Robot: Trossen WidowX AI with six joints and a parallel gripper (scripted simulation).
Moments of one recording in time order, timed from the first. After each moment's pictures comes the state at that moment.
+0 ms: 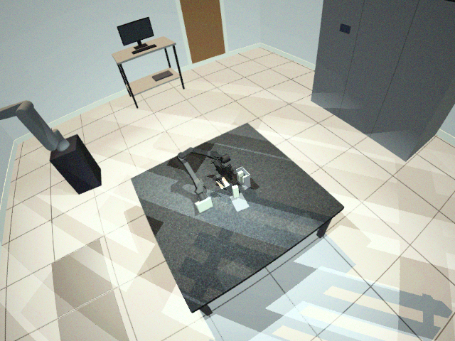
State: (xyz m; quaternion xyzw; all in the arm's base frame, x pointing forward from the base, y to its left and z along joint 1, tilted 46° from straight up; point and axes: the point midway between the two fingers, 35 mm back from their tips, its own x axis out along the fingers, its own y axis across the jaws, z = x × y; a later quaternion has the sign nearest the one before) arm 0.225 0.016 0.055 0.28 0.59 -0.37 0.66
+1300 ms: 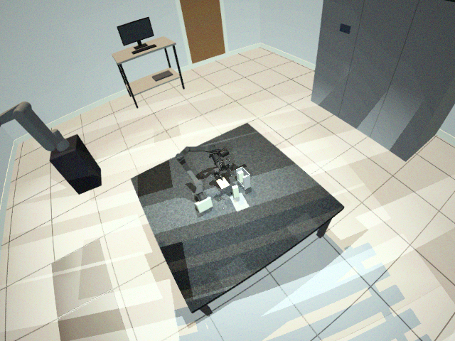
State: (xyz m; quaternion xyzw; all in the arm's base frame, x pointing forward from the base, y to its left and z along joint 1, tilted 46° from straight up) arm 0.231 -0.017 0.103 0.28 0.59 -0.37 0.66
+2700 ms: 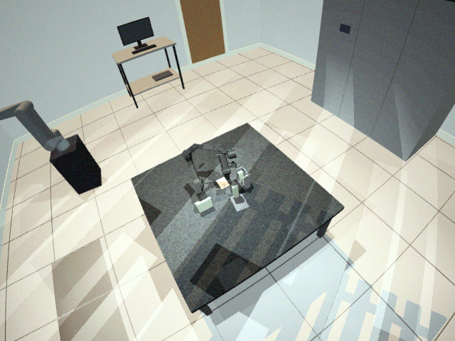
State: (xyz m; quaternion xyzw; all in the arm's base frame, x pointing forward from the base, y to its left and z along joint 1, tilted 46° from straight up) arm 0.241 -0.037 0.080 0.06 0.76 0.00 0.64
